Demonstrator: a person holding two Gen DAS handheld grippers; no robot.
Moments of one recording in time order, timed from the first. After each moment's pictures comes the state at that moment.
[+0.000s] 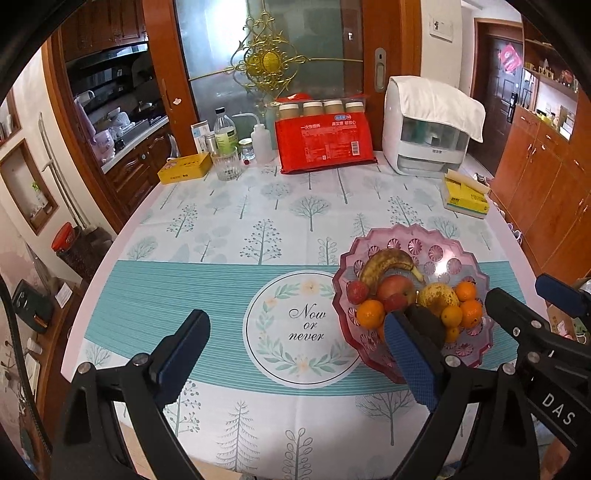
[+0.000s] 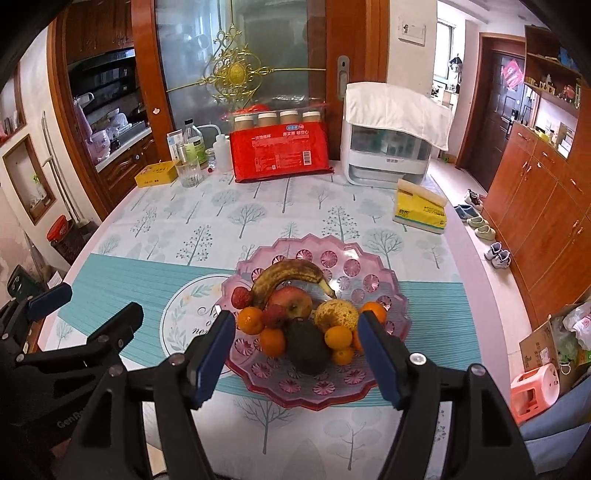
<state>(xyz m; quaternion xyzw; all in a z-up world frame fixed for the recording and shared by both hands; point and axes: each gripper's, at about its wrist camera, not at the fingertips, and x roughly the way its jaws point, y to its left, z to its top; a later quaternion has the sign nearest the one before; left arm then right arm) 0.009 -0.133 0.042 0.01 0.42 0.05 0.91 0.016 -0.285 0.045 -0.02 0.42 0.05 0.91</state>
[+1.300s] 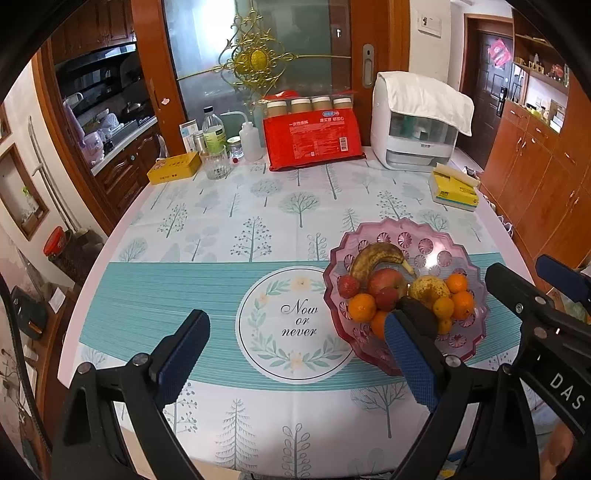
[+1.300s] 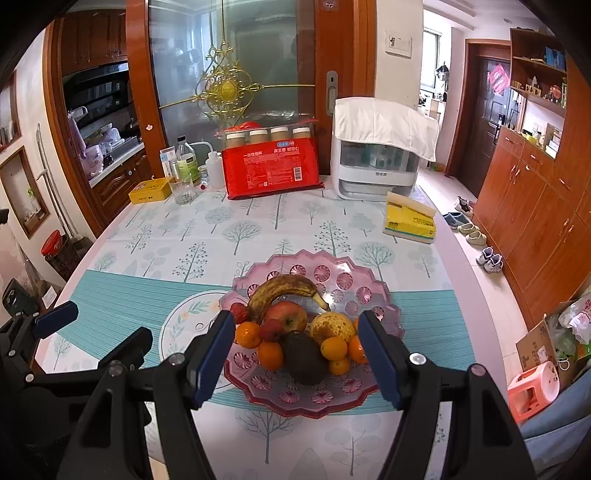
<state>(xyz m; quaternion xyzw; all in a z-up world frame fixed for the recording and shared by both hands) 0.001 -0.144 0.040 0.01 0.43 0.04 0.90 0.011 -0.284 0.055 -0.01 0.39 0.04 0.92</state>
